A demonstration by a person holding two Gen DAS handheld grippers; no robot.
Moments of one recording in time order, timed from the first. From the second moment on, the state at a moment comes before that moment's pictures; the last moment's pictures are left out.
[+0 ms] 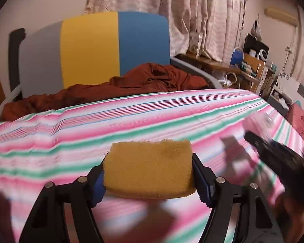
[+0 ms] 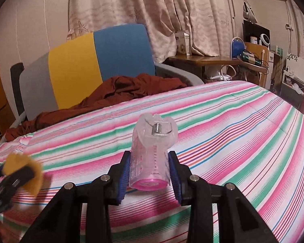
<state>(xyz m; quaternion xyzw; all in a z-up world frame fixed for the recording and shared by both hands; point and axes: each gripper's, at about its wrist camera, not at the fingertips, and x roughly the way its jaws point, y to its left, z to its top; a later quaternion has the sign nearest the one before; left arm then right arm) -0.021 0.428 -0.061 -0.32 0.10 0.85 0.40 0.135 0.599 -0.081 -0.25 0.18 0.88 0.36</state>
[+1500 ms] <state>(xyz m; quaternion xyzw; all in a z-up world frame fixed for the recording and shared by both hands) -0.025 0.025 -0.046 -0.38 -0.04 0.91 0.18 0.109 0.312 0.014 -0.25 0.20 0.95 0.00</state>
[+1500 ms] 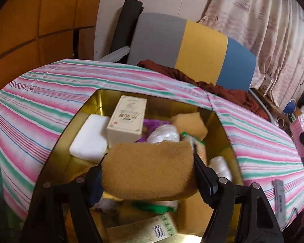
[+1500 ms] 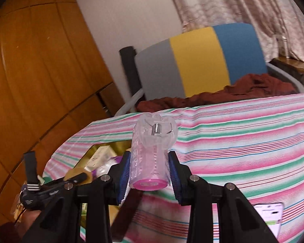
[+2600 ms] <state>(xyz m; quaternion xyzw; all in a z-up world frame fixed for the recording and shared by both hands) 0.004 -0.043 -0.005 -0.34 -0.05 0.94 0.04 0.027 0.185 -0.047 -0.41 0.14 0.89 -0.11</state>
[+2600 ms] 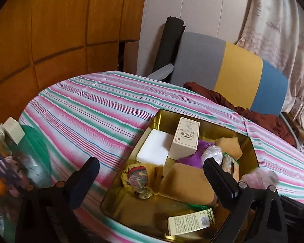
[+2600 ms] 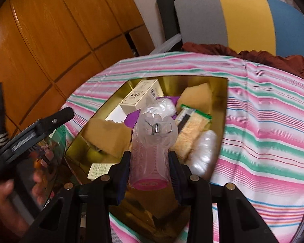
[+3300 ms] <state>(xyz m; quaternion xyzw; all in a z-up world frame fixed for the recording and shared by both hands) 0.019 -0.053 0.001 -0.38 -0.05 0.92 0.03 -0.001 0.183 -0.049 -0.44 0.16 0.88 -0.05</state>
